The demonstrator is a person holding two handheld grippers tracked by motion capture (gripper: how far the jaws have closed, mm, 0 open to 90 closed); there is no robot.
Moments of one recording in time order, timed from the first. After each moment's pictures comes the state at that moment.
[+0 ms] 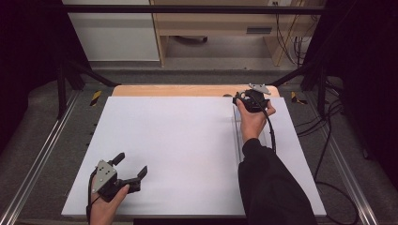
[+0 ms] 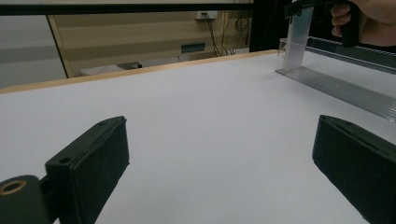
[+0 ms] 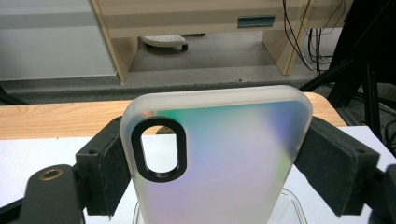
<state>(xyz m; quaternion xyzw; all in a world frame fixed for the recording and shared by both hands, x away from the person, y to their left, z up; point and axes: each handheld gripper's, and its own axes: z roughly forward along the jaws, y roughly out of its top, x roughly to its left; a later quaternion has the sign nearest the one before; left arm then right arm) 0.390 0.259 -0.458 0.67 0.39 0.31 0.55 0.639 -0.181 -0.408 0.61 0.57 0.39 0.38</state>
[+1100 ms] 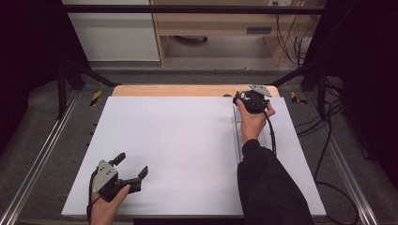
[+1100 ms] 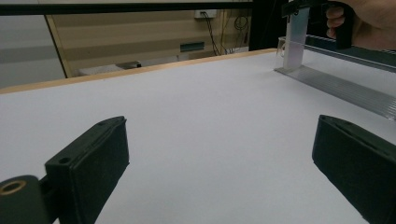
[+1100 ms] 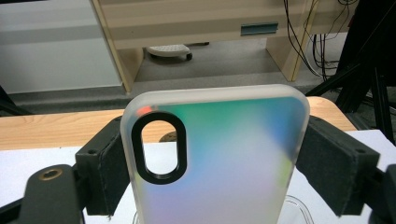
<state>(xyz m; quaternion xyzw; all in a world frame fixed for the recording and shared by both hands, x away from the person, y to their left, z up) 0.391 0.257 -0.458 0.68 0.38 0.31 0.55 0.642 -0.184 -0.416 0.61 0.56 0.42 0.38</state>
